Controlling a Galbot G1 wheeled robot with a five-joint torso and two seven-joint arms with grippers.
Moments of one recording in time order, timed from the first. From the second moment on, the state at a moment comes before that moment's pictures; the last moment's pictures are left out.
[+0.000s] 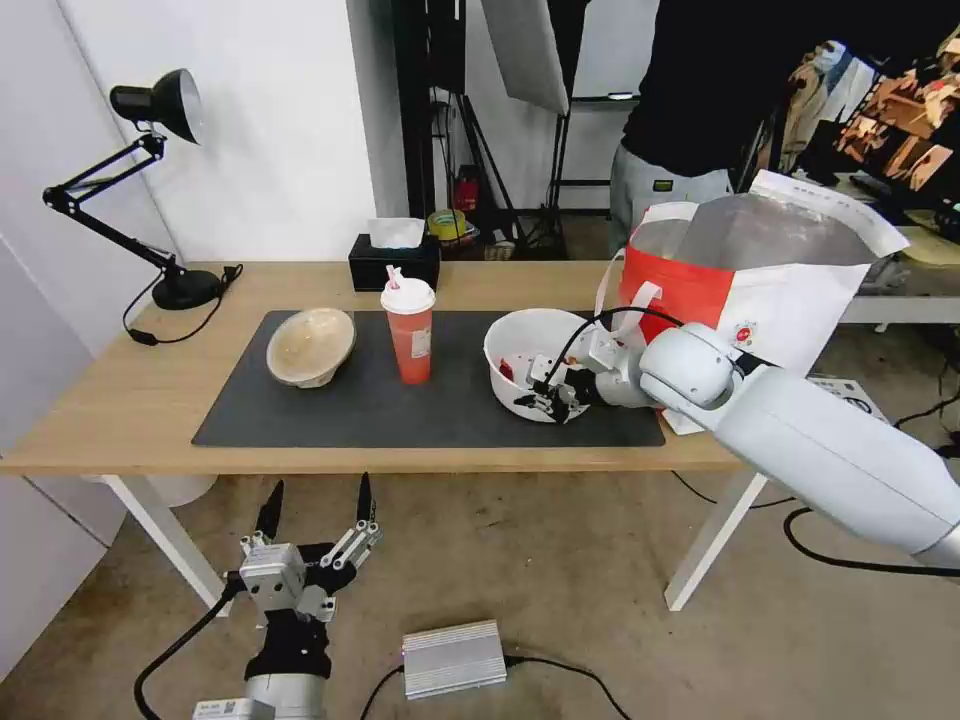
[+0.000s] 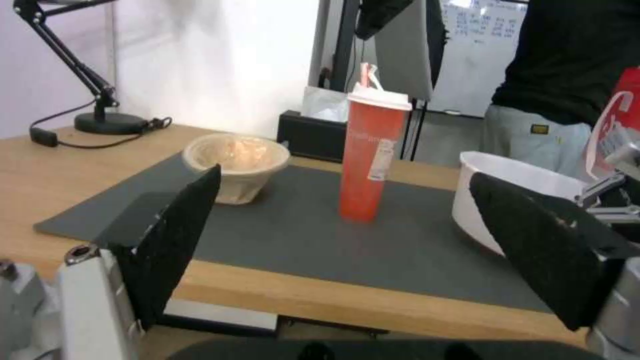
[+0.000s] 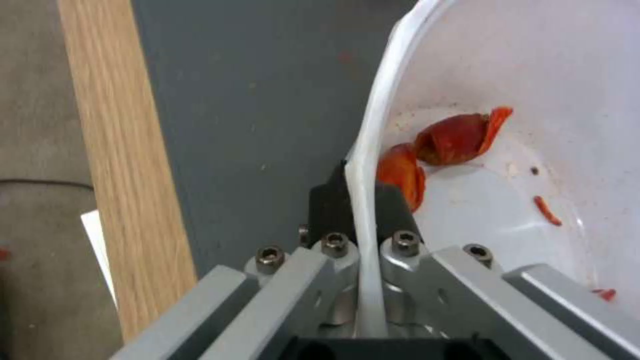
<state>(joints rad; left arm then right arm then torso) 1.94 -1.59 -0.40 -2.39 -0.02 -0.19 -0.09 -0.14 0.80 -0.51 1.62 0.40 -0.56 -0.62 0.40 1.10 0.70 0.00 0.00</state>
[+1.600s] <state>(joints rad) 1.93 -1.59 -0.41 -2.38 -0.02 -0.20 -0.12 0.06 0.84 -0.40 1.77 0.62 -0.60 -0.61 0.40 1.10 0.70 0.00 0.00</state>
